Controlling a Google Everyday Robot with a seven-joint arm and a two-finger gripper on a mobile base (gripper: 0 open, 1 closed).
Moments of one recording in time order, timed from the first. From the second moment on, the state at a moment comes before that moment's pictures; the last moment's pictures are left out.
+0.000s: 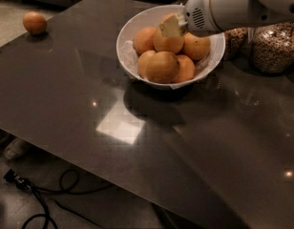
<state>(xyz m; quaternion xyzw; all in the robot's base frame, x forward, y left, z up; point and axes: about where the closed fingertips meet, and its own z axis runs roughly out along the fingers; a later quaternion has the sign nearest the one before) 0.609 -0.065 1.001 -0.32 0.81 0.17 0.46</state>
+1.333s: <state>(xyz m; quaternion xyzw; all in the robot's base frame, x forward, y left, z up) 0.570 -0.085 0.979 -0.28 0.84 0.16 0.44</state>
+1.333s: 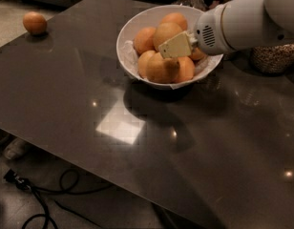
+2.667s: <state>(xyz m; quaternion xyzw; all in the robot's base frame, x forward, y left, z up) 0.561 -0.065 0.950 -0.30 0.85 0.16 0.41</state>
